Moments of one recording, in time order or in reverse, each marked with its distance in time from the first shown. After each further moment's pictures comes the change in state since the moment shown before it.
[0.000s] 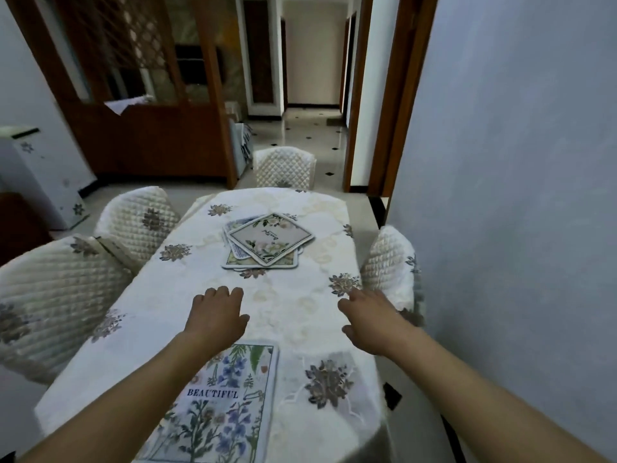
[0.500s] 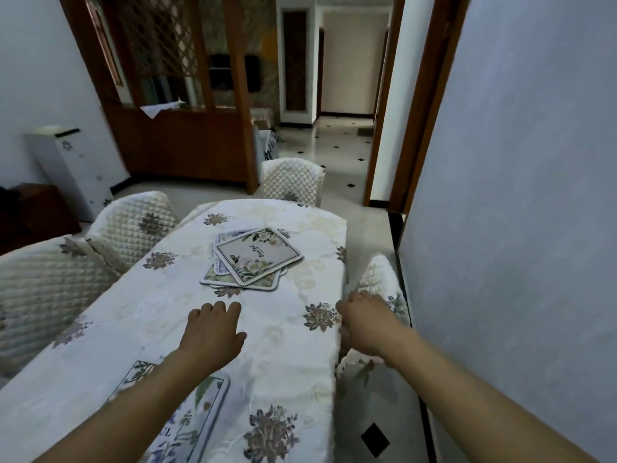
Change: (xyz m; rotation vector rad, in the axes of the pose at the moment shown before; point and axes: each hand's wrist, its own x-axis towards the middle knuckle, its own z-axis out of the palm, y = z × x) left_hand 0.068 0.133 -0.012 0.017 -0.006 -0.129; right_hand 0.053 0.174 0.000 0.021 -0.004 -0.087
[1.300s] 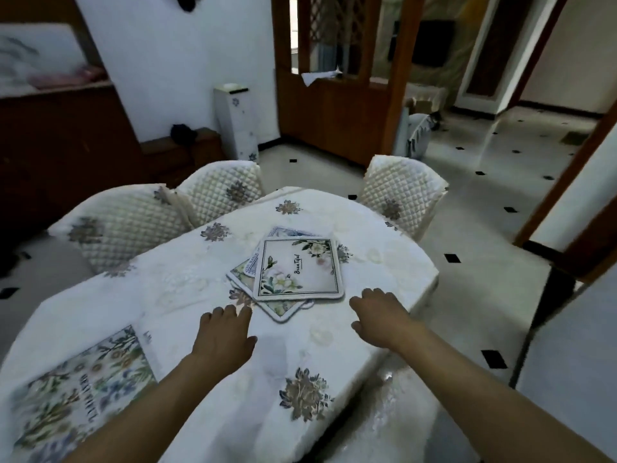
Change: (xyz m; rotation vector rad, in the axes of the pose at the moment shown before) left_hand 0.216 0.122 0.036 0.016 -0.164 -0.599; right_hand 0.342 0.213 0.057 -0.069 -0.138 -0.546
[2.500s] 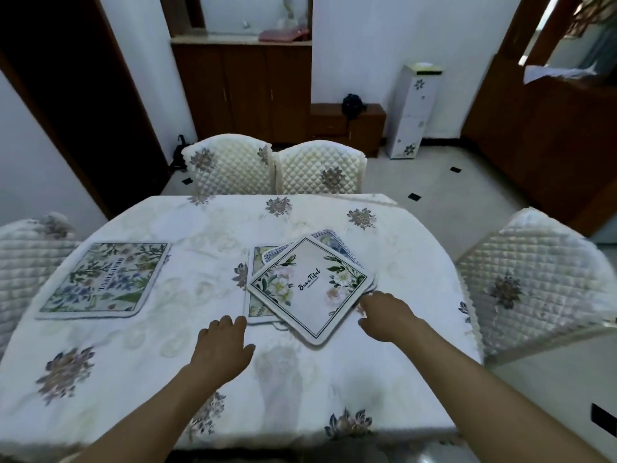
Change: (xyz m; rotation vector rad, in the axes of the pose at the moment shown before) left_hand 0.124 0.217 0.016 -0.250 -0.154 -0.786; right_hand 0.273 0.217 0.011 0.012 -0.170 -0.555
